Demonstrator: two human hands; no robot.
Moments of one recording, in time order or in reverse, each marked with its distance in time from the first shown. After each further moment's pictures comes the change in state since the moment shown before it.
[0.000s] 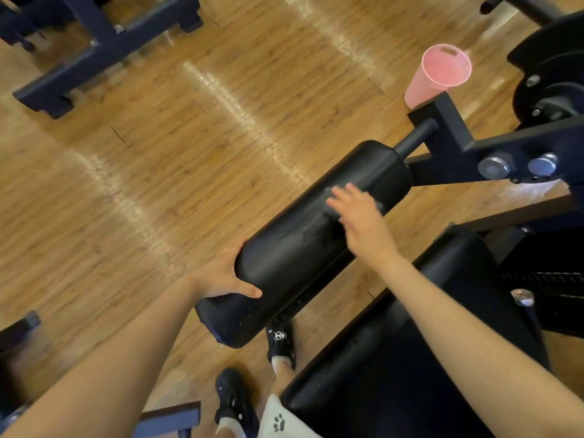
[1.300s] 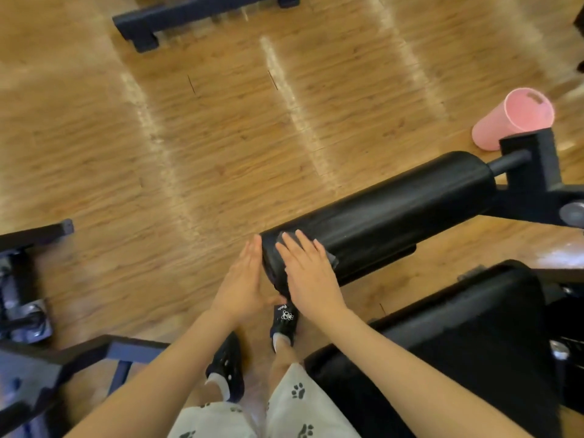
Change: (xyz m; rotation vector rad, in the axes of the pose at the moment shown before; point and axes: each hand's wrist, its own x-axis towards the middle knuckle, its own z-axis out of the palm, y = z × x) left_hand -0.080 -0.092 0.082 0.093 0.571 0.041; right_hand -0.051 -0.198 0.089 -0.187 -0.250 -0.235
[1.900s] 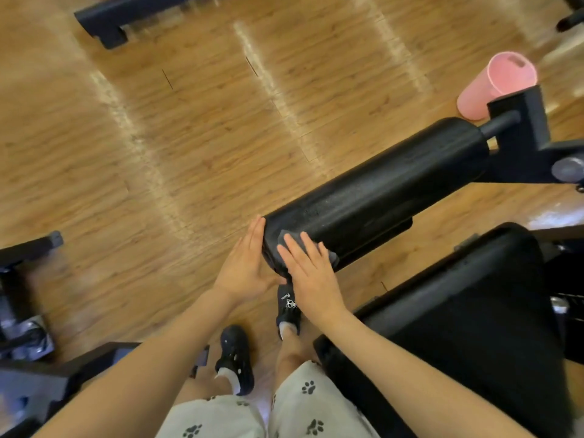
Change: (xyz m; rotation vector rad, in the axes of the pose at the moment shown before) left_hand 0.013 -0.004 -0.007 0.014 -0.033 0.138; right_hand -0.031 -0.010 0.032 0.002 0.145 0.041
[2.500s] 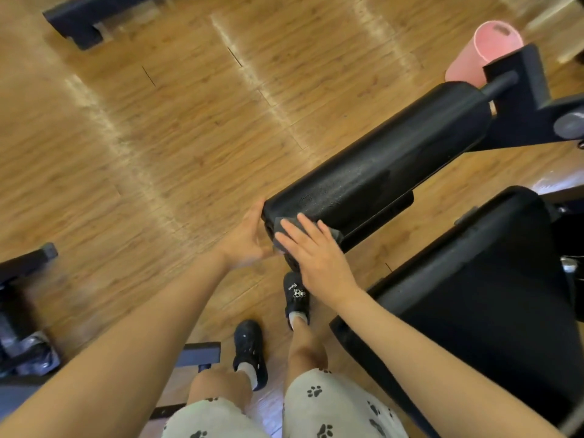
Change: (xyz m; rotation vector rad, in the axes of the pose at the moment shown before) left_hand 0.022 -0.019 -0.025 -0.173 -0.232 -0.049; right_hand 0.000 -0.008 0.011 0.084 0.085 -0.077
